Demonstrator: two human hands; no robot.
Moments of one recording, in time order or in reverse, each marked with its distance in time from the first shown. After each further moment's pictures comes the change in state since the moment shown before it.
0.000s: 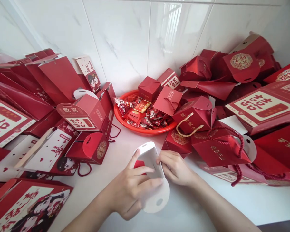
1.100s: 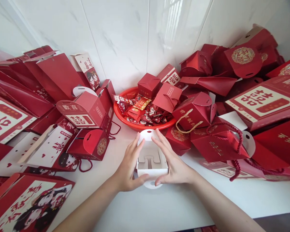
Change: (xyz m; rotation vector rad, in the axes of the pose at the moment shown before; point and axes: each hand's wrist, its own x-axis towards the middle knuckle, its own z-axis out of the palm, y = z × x) left_hand -0.010 -0.032 0.023 -0.225 0.177 -0.358; right_hand 0.000 -0.005 -0.002 0.160 -0.060 0.154
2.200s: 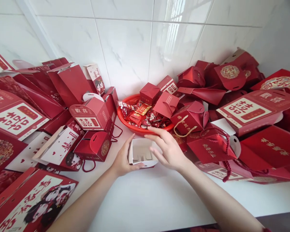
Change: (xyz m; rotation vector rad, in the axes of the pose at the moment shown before) left_hand 0.001 -0.041 -0.008 -0.182 0.221 -0.183; right_hand 0.047 -0.033 -0.021 -0.417 0.210 -0.183
